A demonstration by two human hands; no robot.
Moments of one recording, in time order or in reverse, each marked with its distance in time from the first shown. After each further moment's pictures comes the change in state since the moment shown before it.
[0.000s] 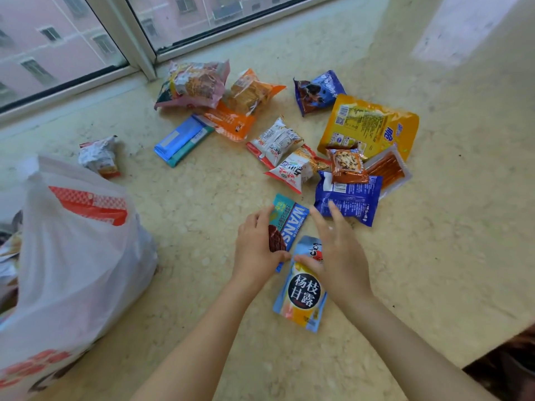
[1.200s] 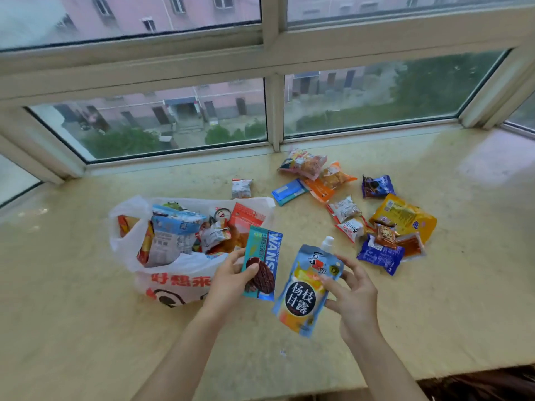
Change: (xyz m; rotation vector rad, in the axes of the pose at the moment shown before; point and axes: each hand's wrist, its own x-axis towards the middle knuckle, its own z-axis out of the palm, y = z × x) left_hand -0.242 0.039 -0.269 -0.872 0.255 -0.453; right_hand -0.091 -0.244 -0.226 1.330 -0.193 0.580
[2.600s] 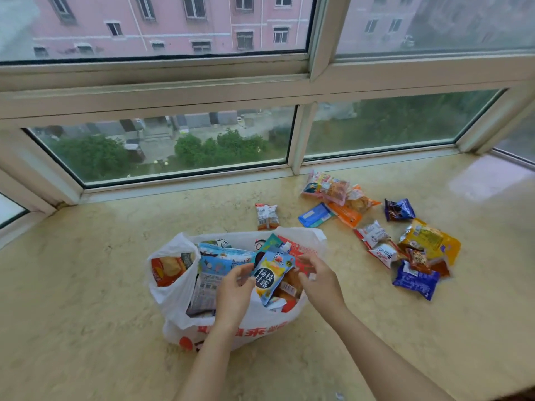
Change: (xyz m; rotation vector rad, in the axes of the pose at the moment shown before) left_hand 0.110 0.006 -0.146 0.214 0.038 0.158; right_hand 0.079 0.060 0.199 -0.863 -0.050 -0.274
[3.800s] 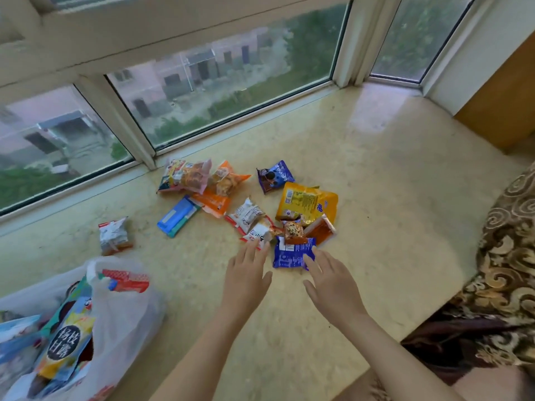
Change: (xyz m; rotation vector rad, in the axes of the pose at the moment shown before) left_hand 0.013 0.051 0.406 1.065 -0.310 0.659; right_hand 0.042 0.308 -0.270 -0.870 0.209 -0.201
